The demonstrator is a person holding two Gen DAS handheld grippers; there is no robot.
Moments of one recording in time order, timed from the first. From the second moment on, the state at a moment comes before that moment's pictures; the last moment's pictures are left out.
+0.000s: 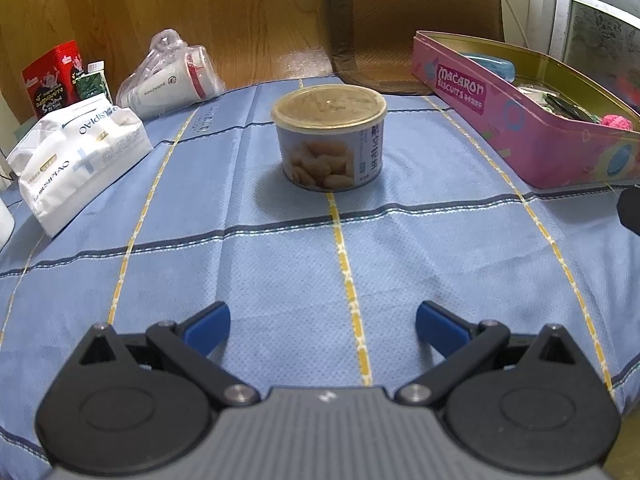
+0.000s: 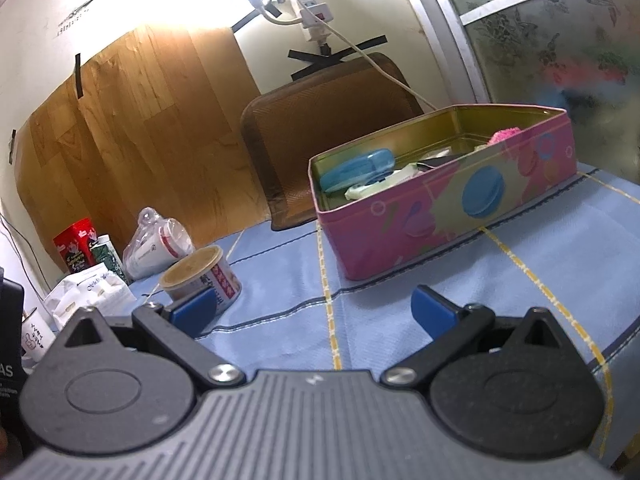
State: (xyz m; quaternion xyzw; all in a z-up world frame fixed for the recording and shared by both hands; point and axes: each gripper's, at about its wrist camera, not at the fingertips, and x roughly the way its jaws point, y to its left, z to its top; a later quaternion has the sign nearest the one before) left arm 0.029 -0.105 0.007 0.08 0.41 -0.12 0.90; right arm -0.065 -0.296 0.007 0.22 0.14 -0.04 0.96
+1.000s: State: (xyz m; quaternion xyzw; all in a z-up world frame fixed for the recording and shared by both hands) left arm 0.032 -0.088 0.010 0.07 0.41 -0.10 0.90; right arm -0.051 -0.293 0.007 0.23 0.17 -0.02 0.96
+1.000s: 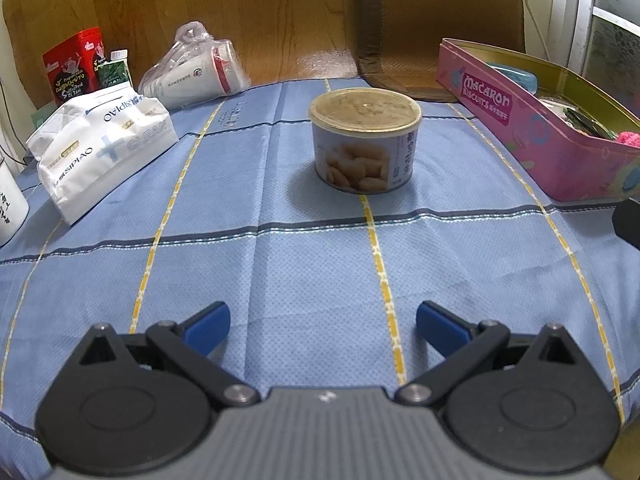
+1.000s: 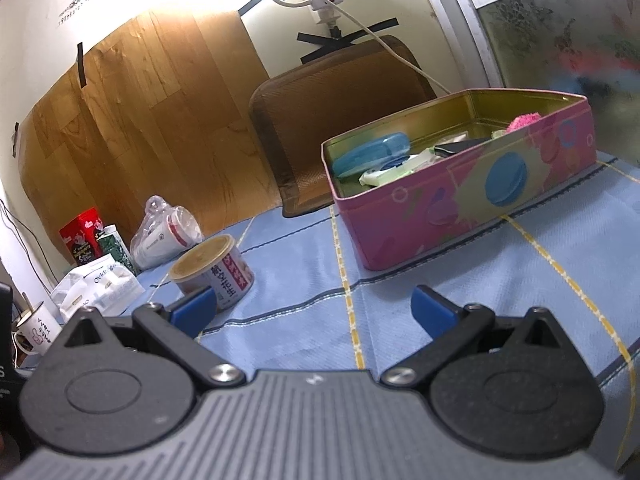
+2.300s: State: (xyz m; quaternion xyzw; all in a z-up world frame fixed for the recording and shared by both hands) left arm 0.031 -0.087 0.017 0.09 0.38 -0.09 0.92; right arm -0.054 -0.291 0.010 0.22 0.16 -0.03 0.96
